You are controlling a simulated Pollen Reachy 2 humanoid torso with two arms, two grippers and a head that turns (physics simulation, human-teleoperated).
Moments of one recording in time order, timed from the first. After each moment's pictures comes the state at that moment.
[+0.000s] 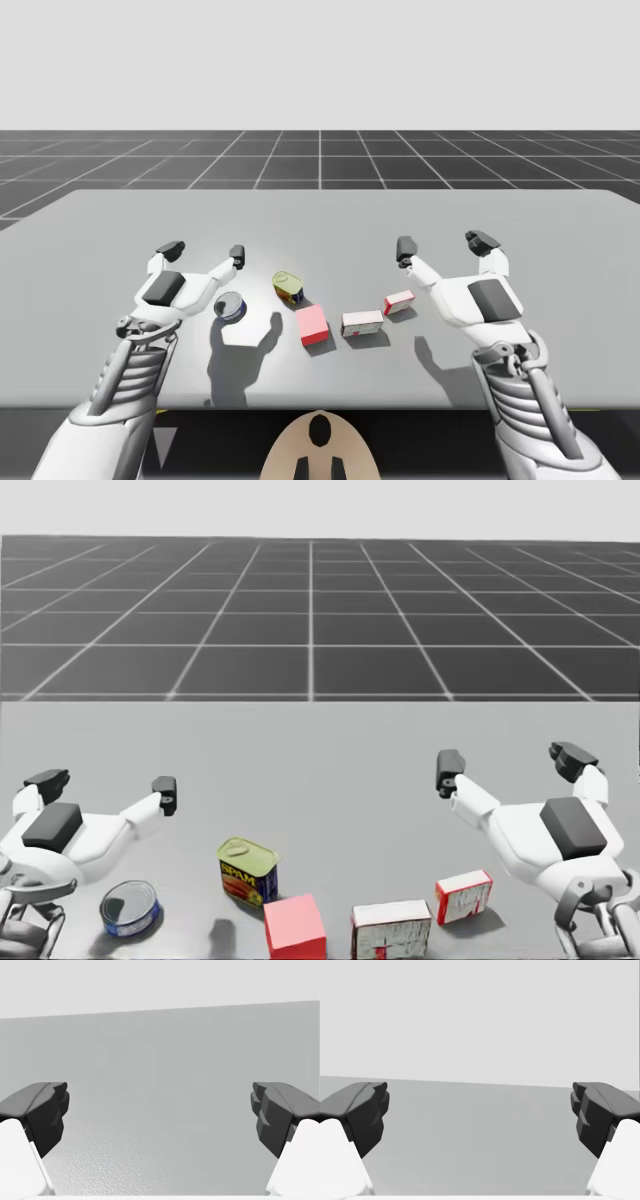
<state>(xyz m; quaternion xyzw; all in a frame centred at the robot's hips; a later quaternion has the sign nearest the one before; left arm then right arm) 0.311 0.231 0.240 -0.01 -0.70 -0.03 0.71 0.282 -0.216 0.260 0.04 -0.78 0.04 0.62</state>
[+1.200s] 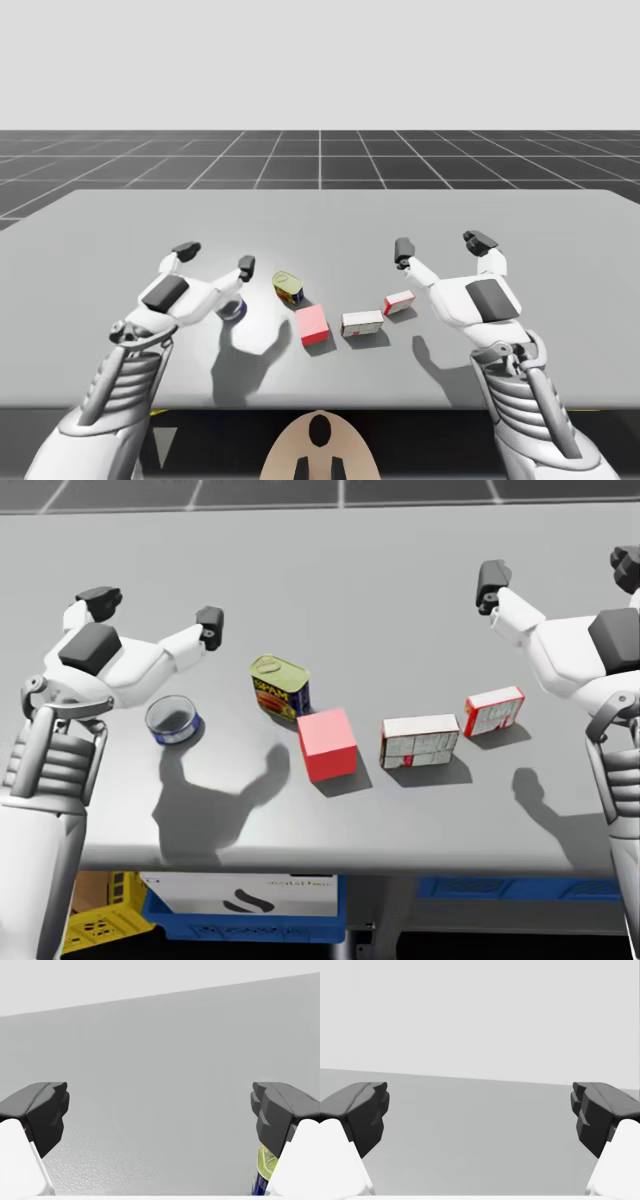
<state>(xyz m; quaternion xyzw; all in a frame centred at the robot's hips) 0.304 0.231 0.243 -0.07 -0.69 -0.11 0.71 0.282 -0.215 0.260 0.04 -0.78 0.05 0.63</state>
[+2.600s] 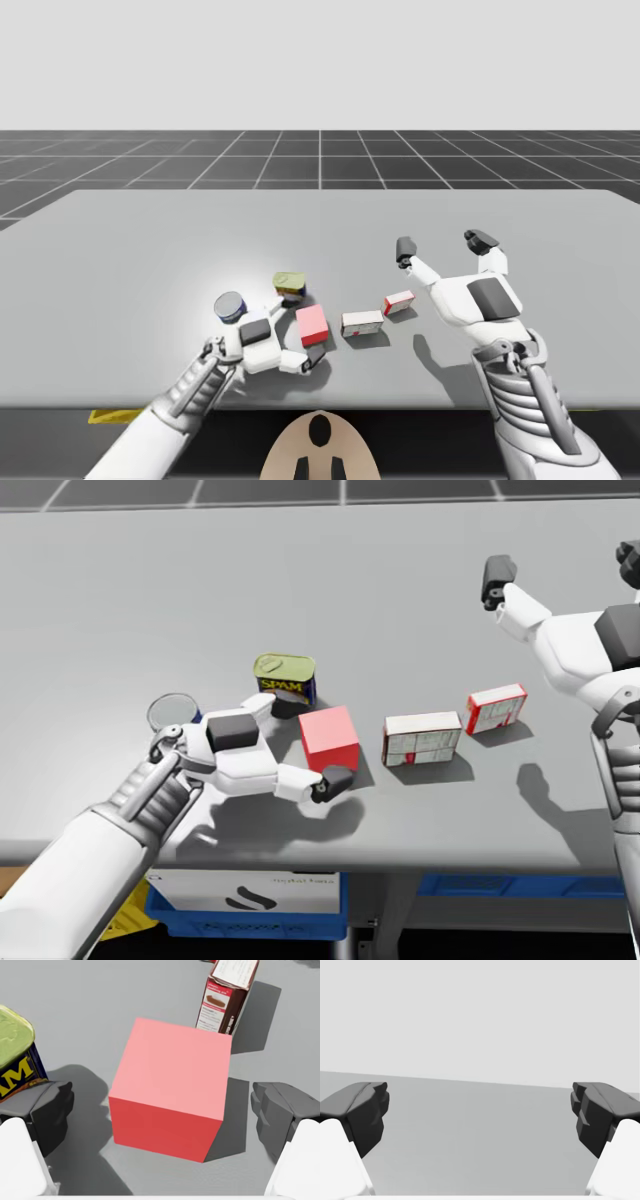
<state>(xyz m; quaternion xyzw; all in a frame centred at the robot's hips) 0.303 0.152 0.160 -0.32 -0.48 -0.41 0.71 0.285 -0.219 0.259 0.04 -0.78 0.05 0.62</state>
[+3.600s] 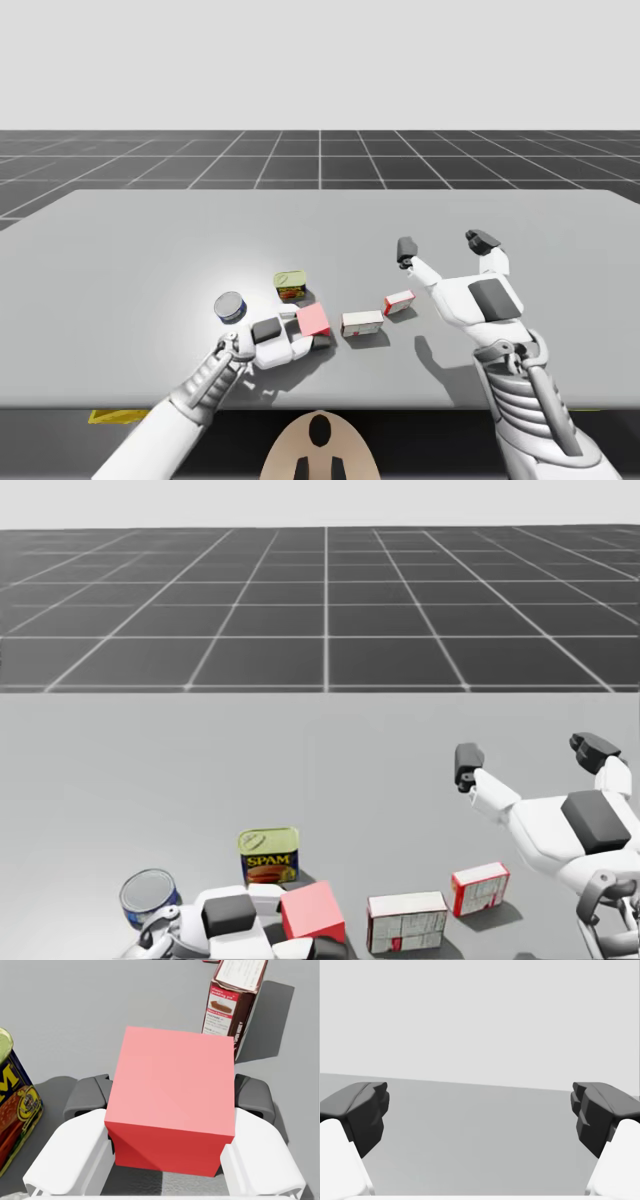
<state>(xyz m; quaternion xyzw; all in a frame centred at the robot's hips) 0.310 0.136 0.150 -0.30 -0.49 -0.43 0.70 0.284 -0.220 0.258 0.04 -0.78 0.05 0.62</state>
